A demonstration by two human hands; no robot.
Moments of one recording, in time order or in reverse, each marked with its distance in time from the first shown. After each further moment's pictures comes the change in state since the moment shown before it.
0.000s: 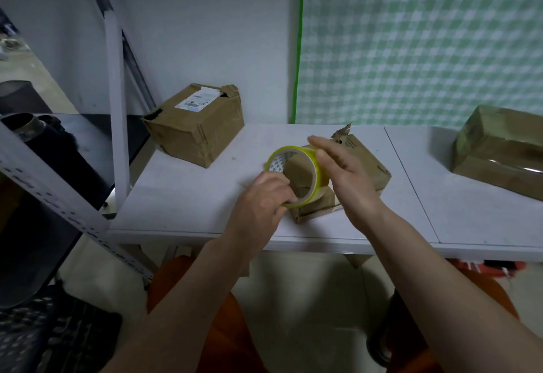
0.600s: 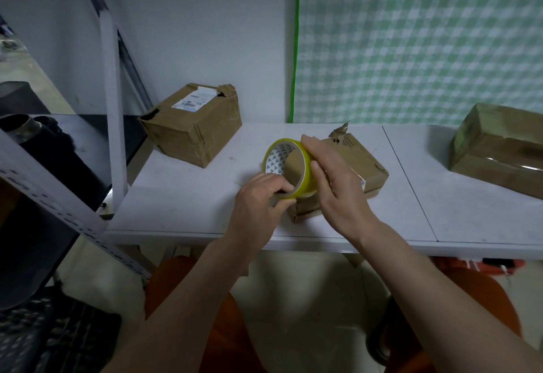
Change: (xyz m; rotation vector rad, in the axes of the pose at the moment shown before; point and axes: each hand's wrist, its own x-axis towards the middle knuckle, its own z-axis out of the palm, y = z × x) left_hand 0.004 0.010 0.004 -0.126 0.074 -0.224; right_hand -0.010 0.018 0.001 -0.439 0.014 -0.442
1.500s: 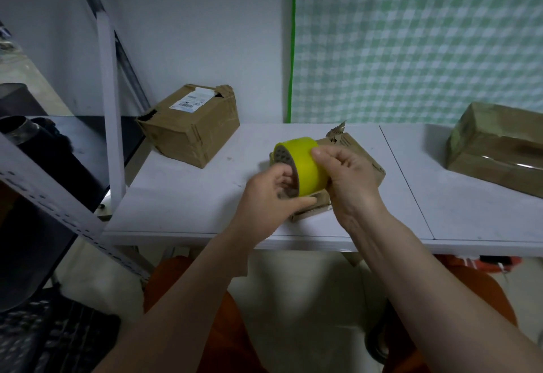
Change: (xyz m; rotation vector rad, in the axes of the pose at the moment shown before) left_hand 0.016 0.028 -0.002 -0.383 -0.153 -0.431; right_hand 0.016 -0.024 -0.007 0.776 0.289 0.680
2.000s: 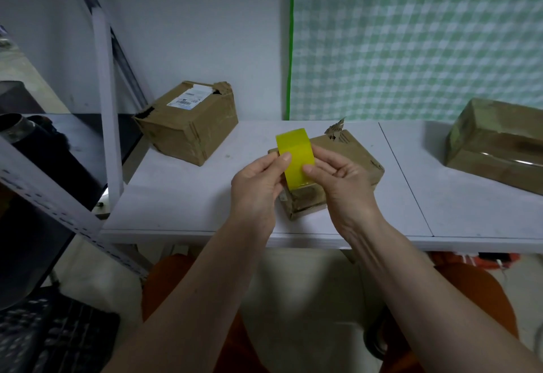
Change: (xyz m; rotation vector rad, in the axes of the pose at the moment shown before) left_hand 0.008 0.020 0.010 -0.856 0.316 -0.408; right_hand -0.010 0.011 -0.007 0.080 -0.180 -0.037
